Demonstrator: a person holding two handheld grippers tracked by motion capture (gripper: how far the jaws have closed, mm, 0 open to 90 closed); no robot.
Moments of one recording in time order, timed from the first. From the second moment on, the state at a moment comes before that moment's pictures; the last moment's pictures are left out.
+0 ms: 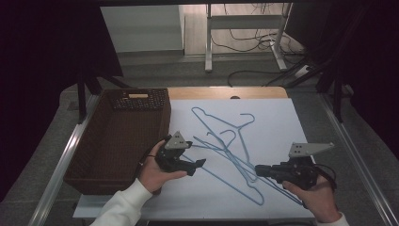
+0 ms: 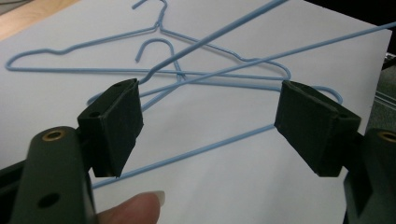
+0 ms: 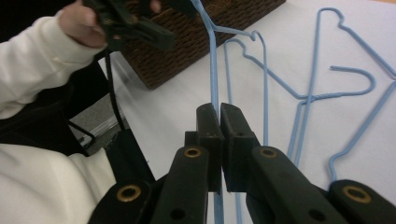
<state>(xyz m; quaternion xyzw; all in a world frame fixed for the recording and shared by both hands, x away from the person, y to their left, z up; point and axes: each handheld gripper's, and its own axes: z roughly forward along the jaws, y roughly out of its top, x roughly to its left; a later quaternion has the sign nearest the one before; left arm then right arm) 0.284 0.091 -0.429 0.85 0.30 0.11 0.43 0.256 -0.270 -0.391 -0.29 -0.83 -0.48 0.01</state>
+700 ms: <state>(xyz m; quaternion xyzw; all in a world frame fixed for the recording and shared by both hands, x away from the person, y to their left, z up) 0.293 0.065 -0.434 0.87 0.23 0.12 0.41 0.255 -0.271 -0.391 -0.26 -0.83 -0.49 0.06</state>
